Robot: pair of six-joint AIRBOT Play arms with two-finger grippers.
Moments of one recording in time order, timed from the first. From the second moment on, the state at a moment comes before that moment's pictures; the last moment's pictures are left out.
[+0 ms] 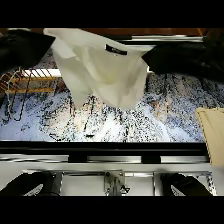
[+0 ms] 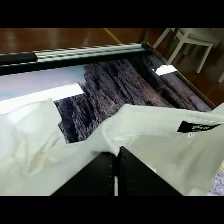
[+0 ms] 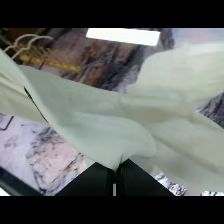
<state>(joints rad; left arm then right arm) -0.44 -0.88 1.53 1.23 -0.87 -1.56 0.36 -0.97 1.61 -1.17 1.16 1.61</state>
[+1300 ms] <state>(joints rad) -0.44 -1.22 1.06 1.28 -0.94 -1.53 0.53 -1.58 1.61 -1.50 1.71 1.82</state>
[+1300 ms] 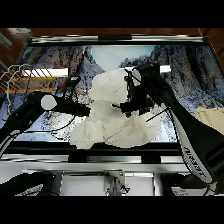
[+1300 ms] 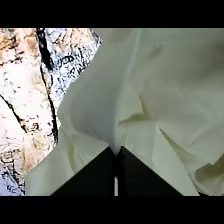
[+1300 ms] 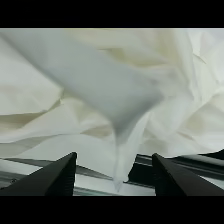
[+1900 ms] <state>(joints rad) -0.44 -1.26 1.06 1.28 -0.87 -1.45 0.51 -1.60 1.57 -1.50 1.68 1.87</state>
